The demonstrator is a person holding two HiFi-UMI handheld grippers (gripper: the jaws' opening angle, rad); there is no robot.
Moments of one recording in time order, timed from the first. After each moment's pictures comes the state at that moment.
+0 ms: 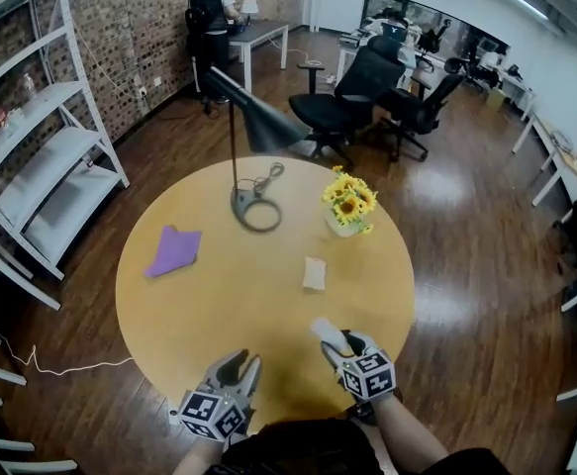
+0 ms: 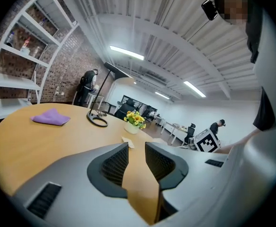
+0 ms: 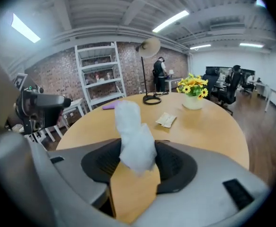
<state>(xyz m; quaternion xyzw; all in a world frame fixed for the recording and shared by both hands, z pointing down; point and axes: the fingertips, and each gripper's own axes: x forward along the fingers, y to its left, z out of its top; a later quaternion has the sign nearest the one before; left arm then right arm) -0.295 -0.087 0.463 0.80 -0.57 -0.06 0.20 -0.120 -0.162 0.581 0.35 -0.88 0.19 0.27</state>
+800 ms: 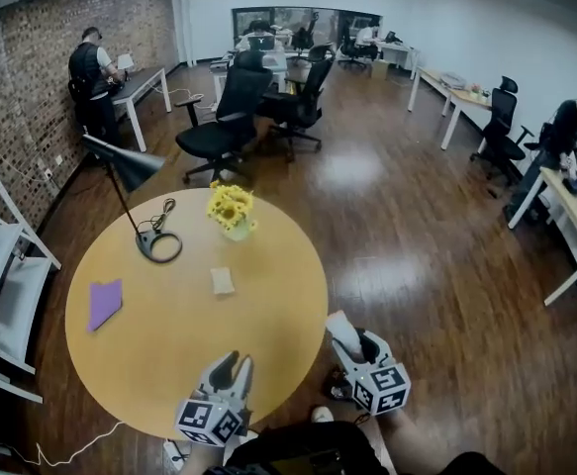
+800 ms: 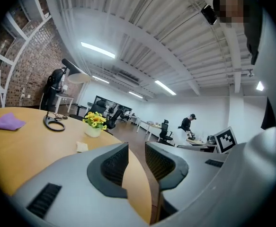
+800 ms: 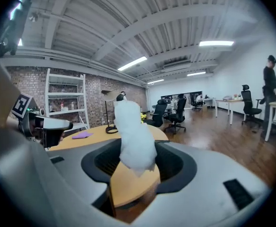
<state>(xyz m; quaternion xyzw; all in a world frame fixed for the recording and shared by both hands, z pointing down) -0.144 -0.066 0.421 0.89 -0.43 -0.06 0.15 0.078 -0.061 0.472 0.59 -0.79 0.14 0.09</state>
